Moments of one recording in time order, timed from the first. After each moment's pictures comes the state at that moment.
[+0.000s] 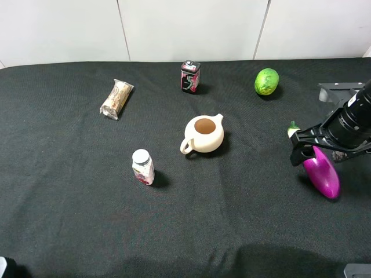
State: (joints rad) left arm 0.03 0.00 -0.49 0.20 1.06 -0.08; right arm 0.13 1.58 -0.66 0.09 0.68 0.00
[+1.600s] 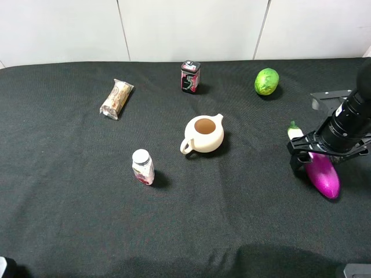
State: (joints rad) left arm 0.03 0.00 -0.49 0.20 1.06 -0.08; right arm 0.13 1.70 -0.67 -0.03 0.57 0.07
